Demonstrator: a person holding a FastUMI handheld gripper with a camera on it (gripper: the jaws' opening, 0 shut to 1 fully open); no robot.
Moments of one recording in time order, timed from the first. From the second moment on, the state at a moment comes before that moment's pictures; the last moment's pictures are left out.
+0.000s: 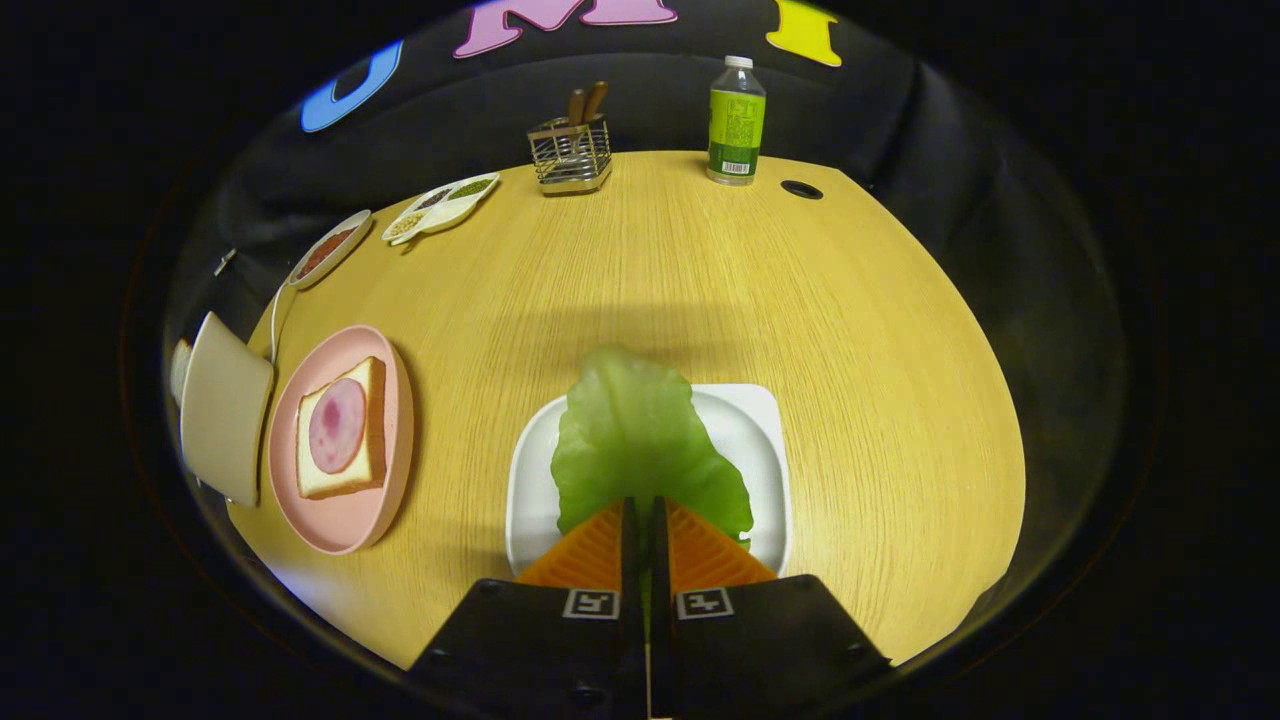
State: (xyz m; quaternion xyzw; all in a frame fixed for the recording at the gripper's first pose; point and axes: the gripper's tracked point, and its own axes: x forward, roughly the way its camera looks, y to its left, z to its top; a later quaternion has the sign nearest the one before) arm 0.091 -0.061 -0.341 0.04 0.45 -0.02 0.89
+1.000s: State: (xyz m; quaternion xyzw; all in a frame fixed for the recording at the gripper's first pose) arm 0.073 0.042 -0.233 0.04 0.38 0.05 0.92
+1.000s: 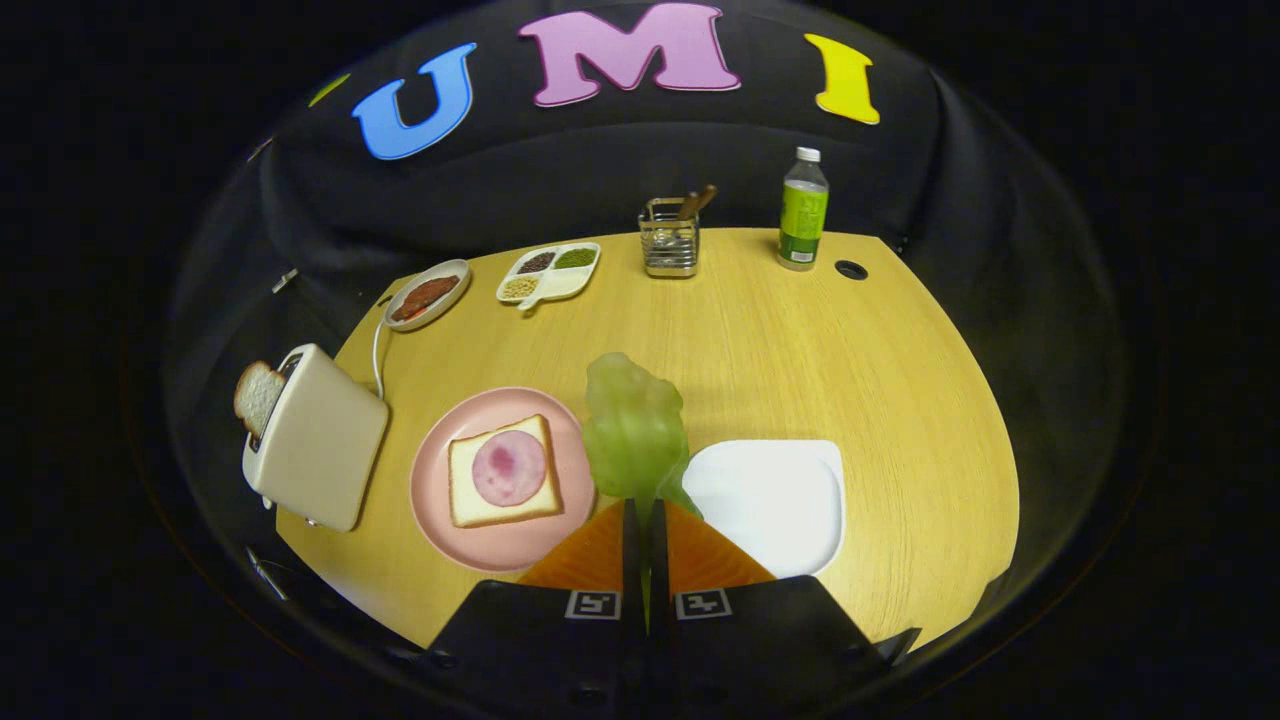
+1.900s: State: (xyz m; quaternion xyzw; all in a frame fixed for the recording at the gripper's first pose) arm 0.094 0.162 -0.266 -0.02 0.41 0.12 0.90
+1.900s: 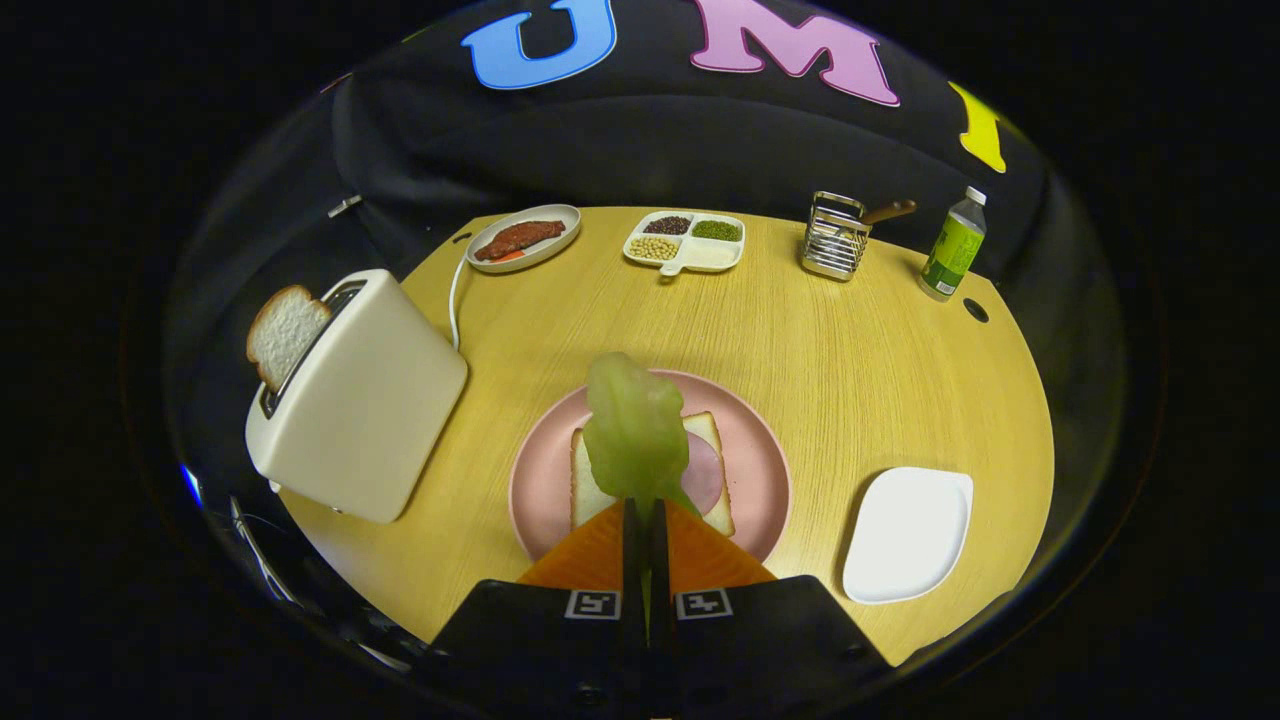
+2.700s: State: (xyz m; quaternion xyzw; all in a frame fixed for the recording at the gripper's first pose) arm 0.101 0.174 -0.269 -0.01 0.41 0.11 0.91
